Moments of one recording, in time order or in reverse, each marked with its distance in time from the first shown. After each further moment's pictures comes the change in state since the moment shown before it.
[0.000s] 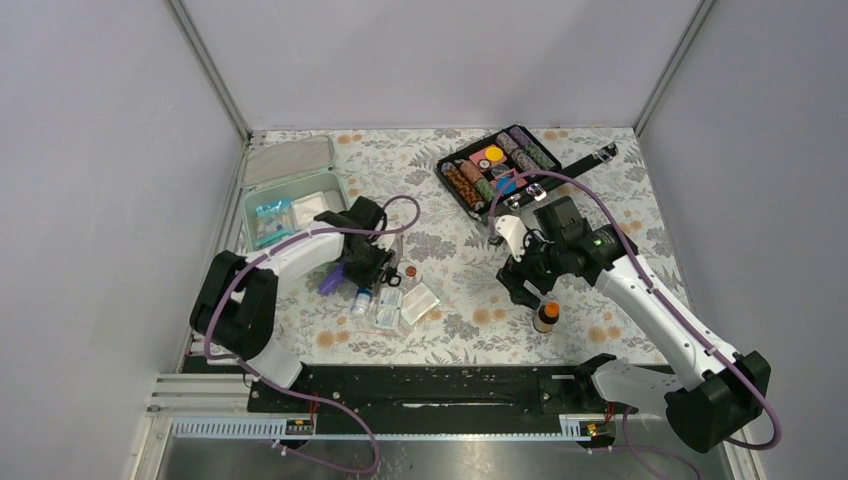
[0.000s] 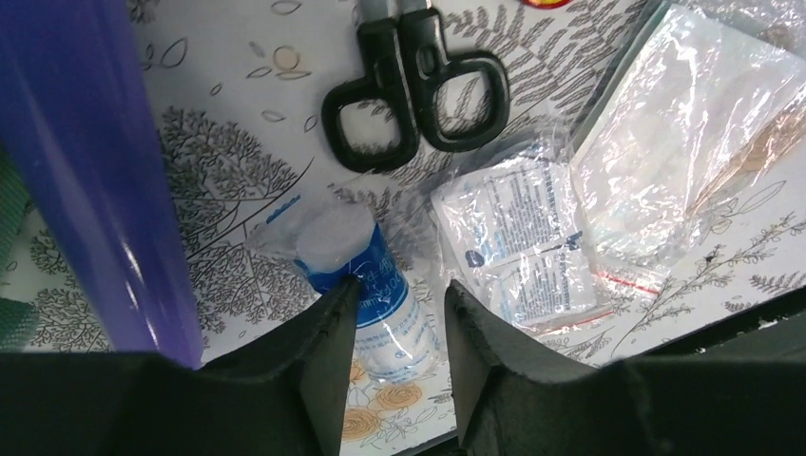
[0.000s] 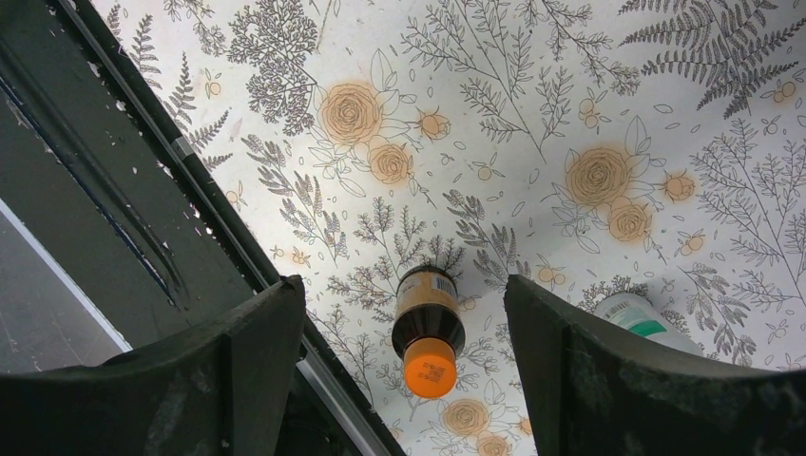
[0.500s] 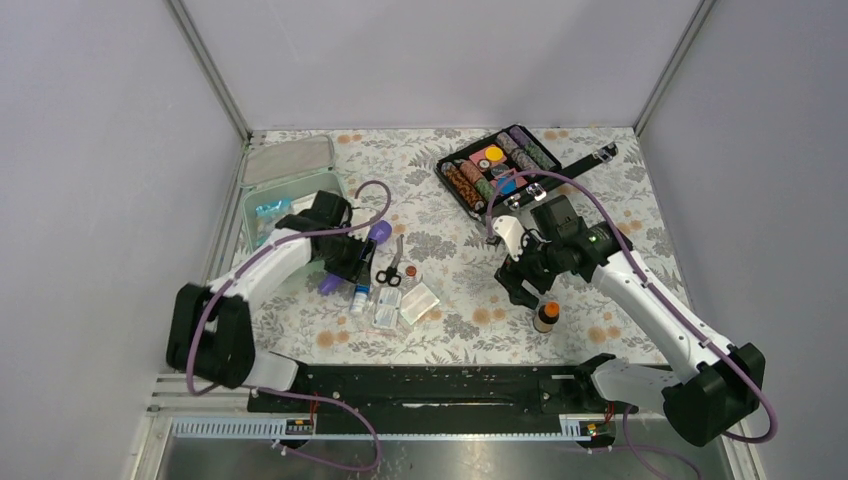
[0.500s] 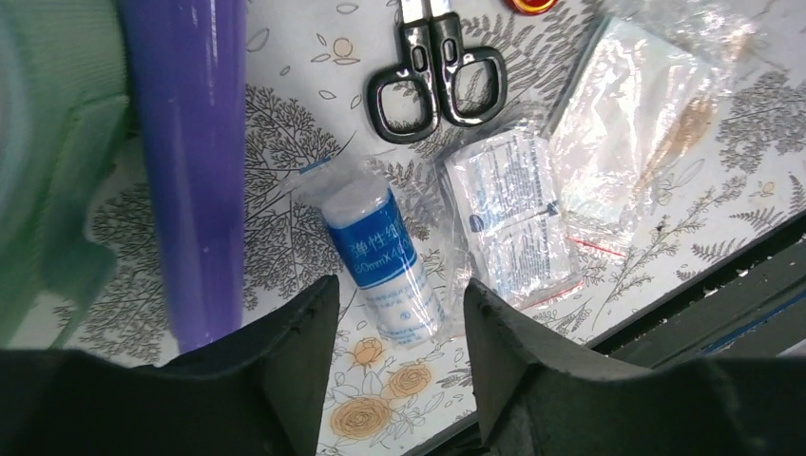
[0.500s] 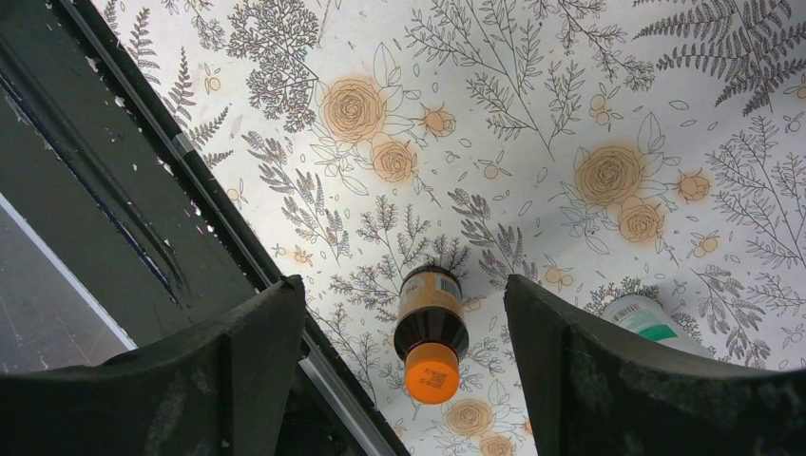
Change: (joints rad) left arm 0.158 -0.207 -0.071 0.031 0.161 0.097; right arm 0.000 0.031 0.000 0.000 -0.002 0.000
